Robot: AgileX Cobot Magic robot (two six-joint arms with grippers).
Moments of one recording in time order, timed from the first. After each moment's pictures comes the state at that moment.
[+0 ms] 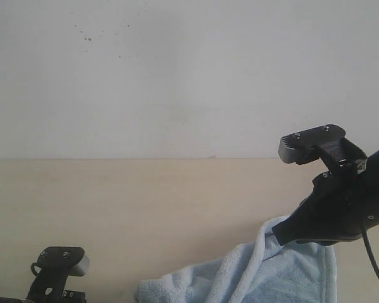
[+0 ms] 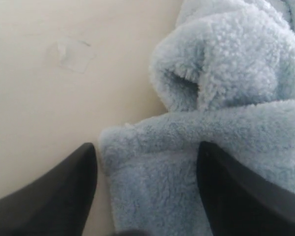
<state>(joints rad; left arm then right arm) -0.50 1.78 -0.43 0.65 -0.47 -0.90 0.37 1.43 -0.89 0.27 0.58 -0.33</state>
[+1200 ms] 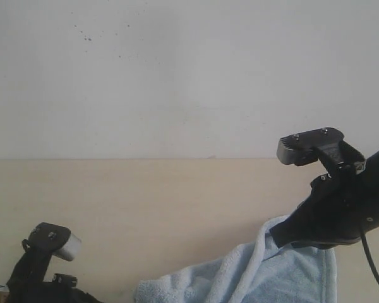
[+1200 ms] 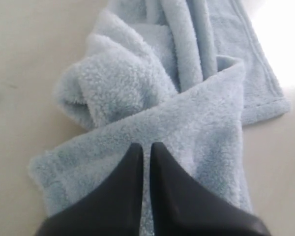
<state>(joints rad) -0.50 1.51 -0.41 1.06 -0.47 -1.19 0.37 1.43 -0.89 0.33 0.60 -0.36</state>
